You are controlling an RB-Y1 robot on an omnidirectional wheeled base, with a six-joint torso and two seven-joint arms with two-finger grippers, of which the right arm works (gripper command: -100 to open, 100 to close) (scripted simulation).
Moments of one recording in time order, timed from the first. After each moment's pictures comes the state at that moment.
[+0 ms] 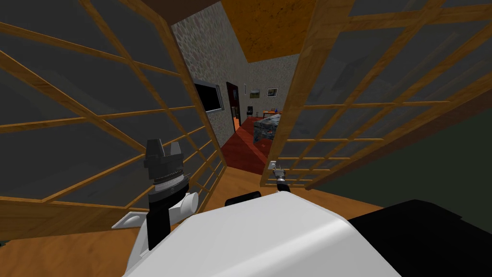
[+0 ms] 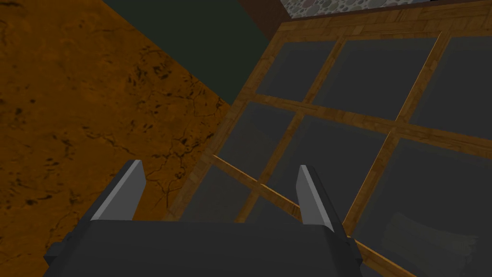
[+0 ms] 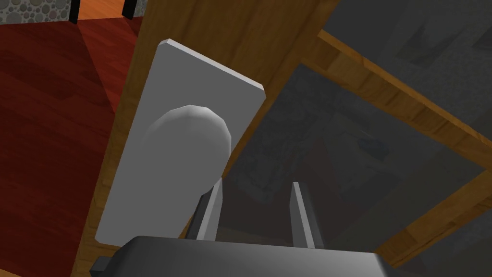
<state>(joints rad) 0.16 -0.19 -0.02 -0.88 -0.48 -0.84 -0.94</state>
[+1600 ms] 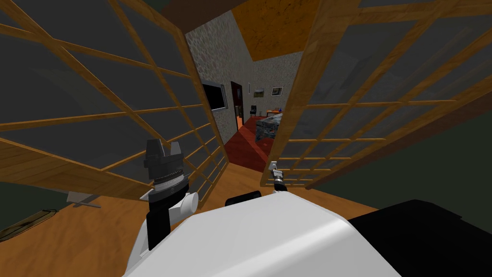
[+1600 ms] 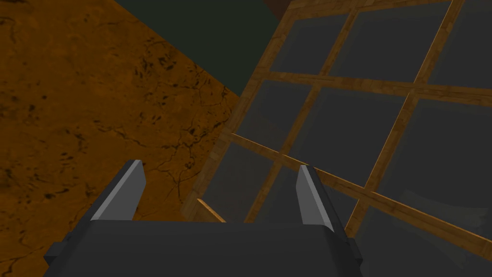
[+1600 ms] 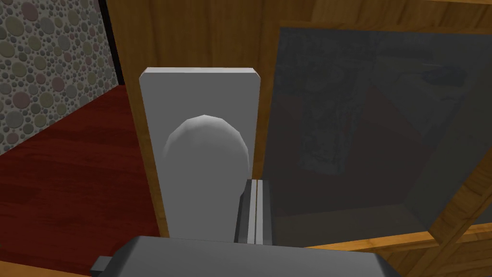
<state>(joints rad) 0.16 -0.16 0.04 -0.90 -0.62 -0.83 -1.25</state>
